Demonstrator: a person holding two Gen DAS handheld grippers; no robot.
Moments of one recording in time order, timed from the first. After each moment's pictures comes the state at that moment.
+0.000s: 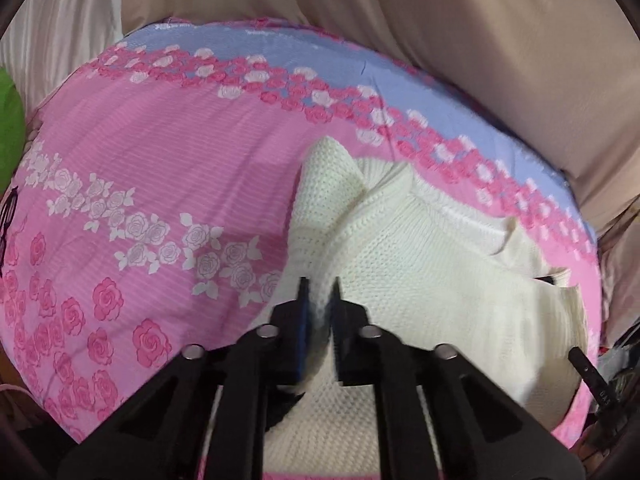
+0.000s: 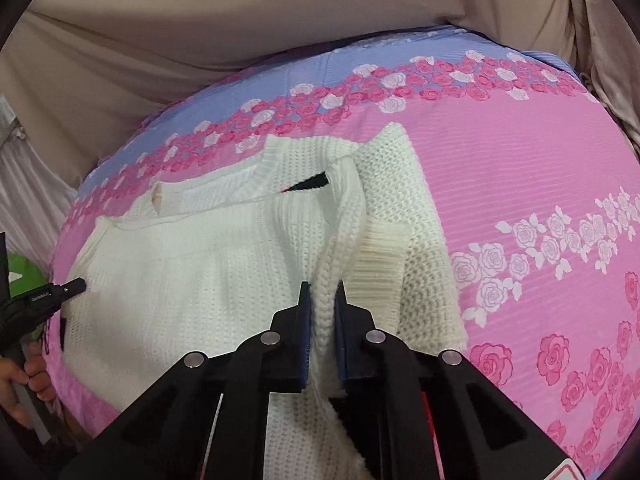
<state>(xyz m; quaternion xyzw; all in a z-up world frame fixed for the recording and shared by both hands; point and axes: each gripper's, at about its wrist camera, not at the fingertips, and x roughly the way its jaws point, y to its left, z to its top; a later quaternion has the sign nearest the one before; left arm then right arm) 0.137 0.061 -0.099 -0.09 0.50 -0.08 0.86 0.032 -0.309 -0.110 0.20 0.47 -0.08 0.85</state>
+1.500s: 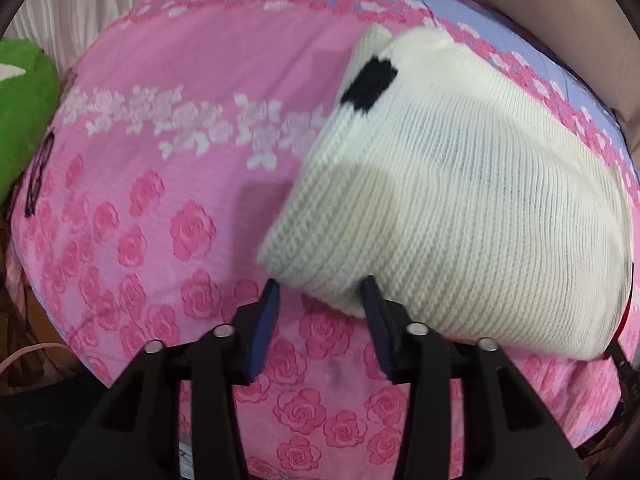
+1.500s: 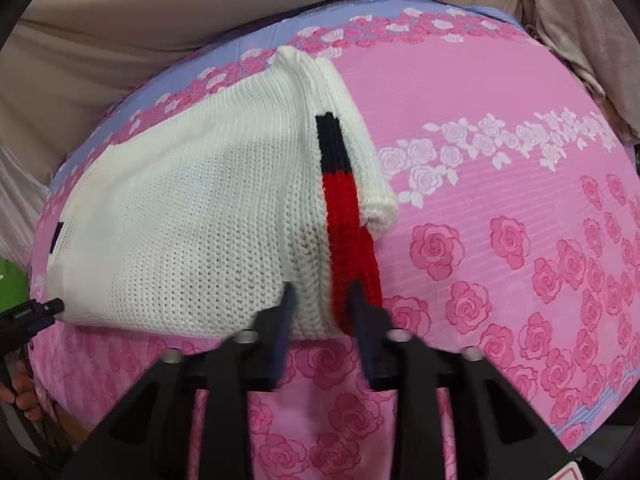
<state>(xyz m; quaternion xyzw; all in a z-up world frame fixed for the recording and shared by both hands) 0.093 0.067 -0.154 -0.03 0.61 0.02 0.79 -0.032 -0.308 -0.132 0.22 0.52 -0.14 0.81</state>
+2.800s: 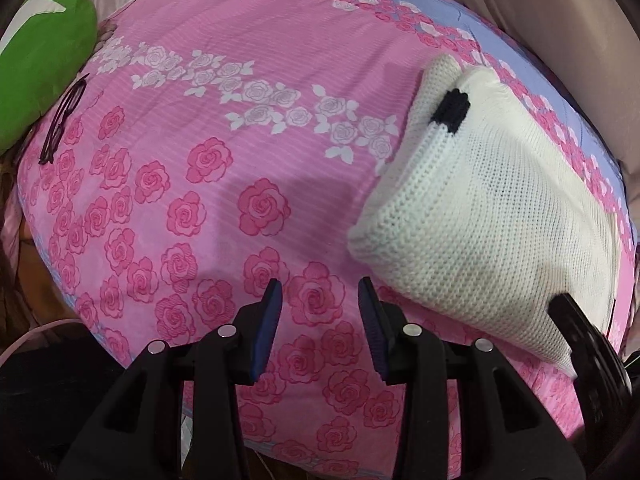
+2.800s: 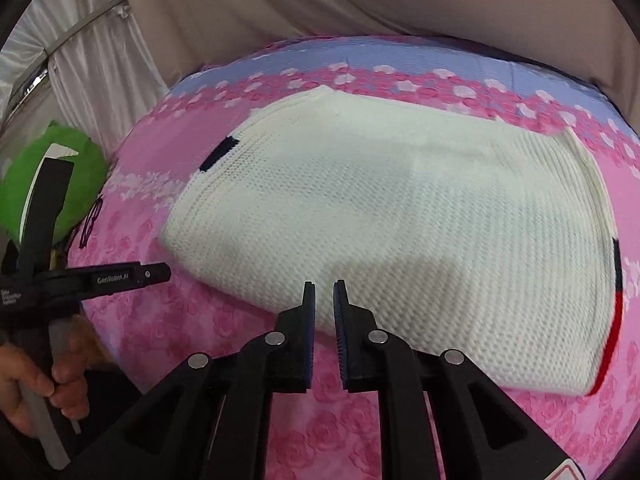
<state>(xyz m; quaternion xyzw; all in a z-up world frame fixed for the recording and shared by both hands) 0.073 0.126 -0.135 -0.10 0.61 0.06 0.78 0.065 -0.100 -0.105 0.09 0.52 0.07 0.85</state>
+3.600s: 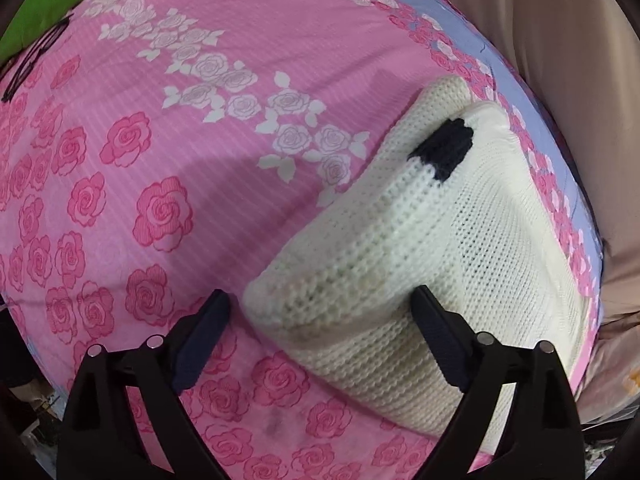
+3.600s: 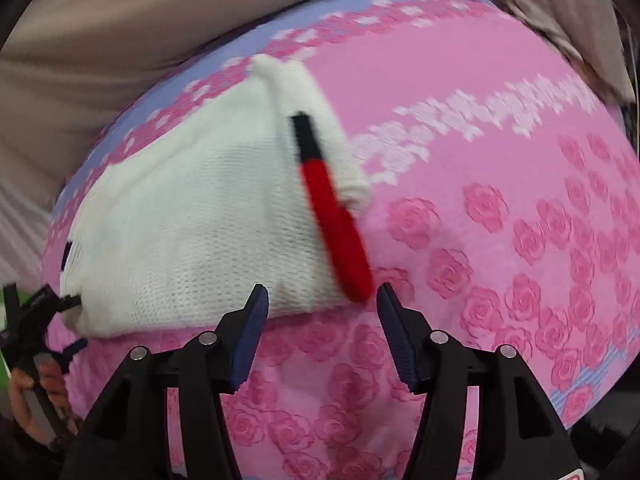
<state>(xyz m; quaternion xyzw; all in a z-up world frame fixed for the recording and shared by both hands) 0.122 0.098 -0.171 -0.23 0.59 0.08 0.77 -0.062 -0.313 -0.136 0.31 0.51 -0.18 0.78</state>
